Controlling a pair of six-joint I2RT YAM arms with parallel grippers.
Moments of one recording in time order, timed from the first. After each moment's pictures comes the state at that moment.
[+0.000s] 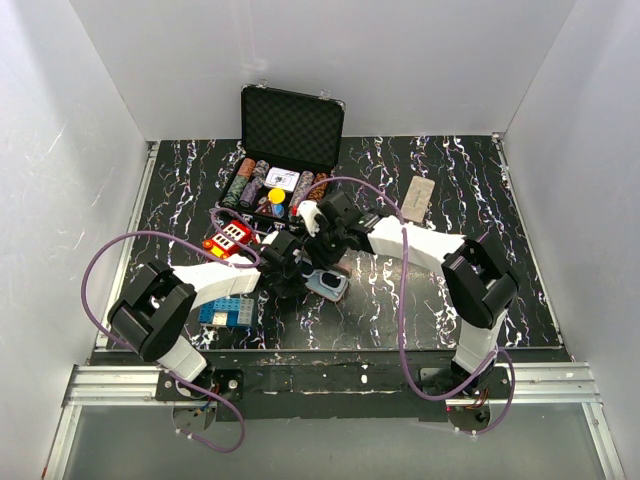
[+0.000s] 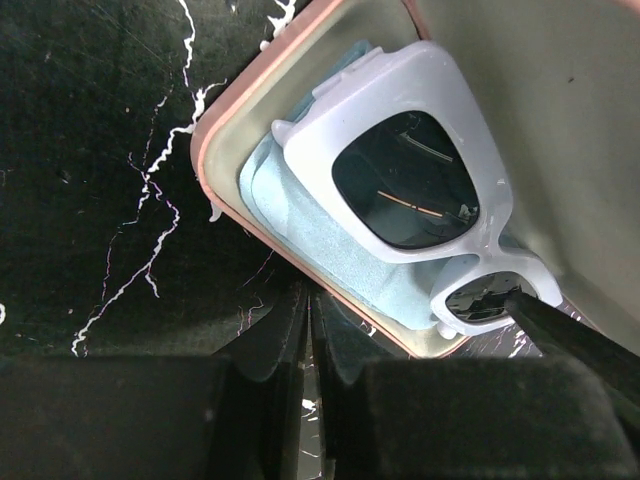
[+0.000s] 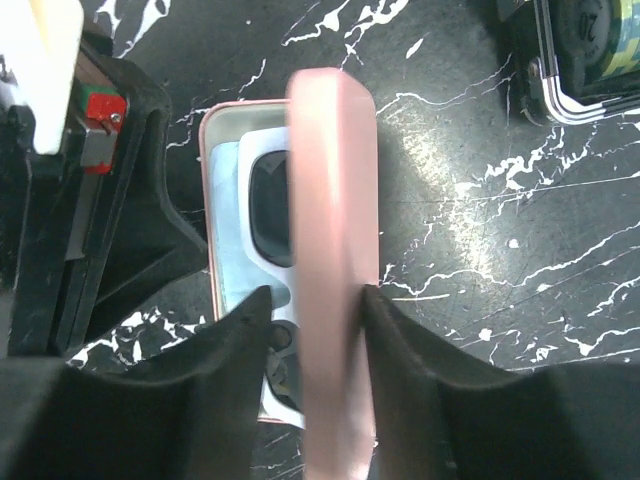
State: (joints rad) left arm -0.71 1.57 0.78 -0.28 -0.06 -1.12; right arm 0.80 1.82 1.30 -0.41 -0.30 -0.14
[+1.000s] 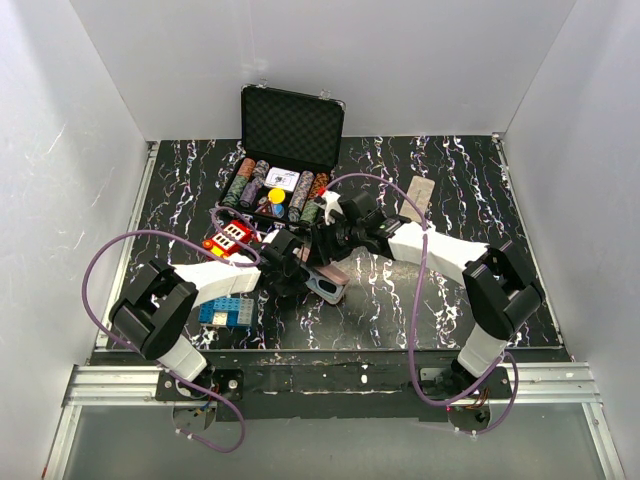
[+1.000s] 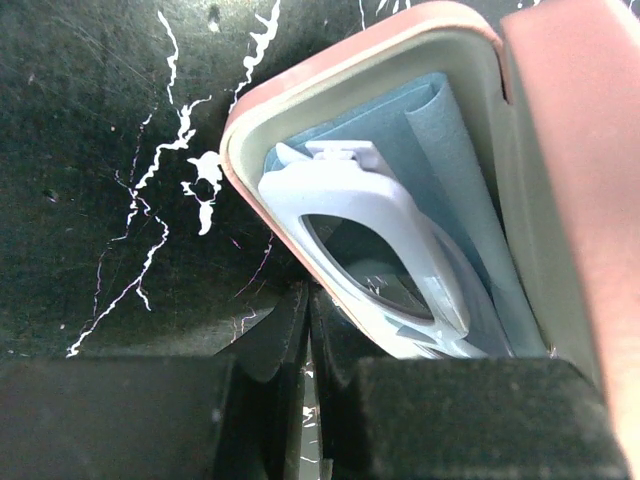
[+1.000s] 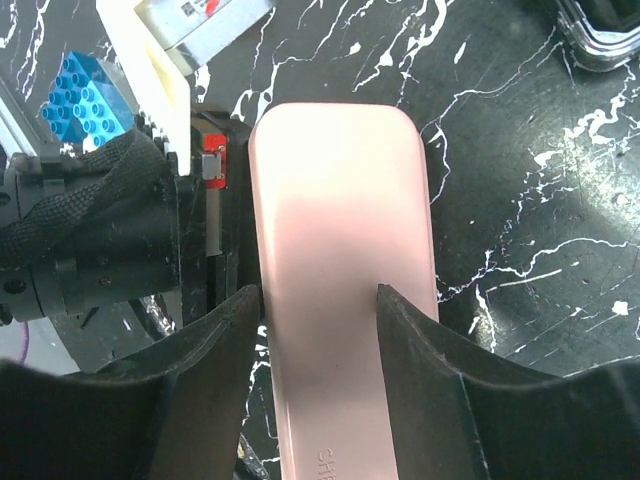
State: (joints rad) left arm -0.71 1.58 0.78 -0.26 -0.05 -1.10; right arm 0.76 1.69 1.13 -0.19 -0.44 0.31
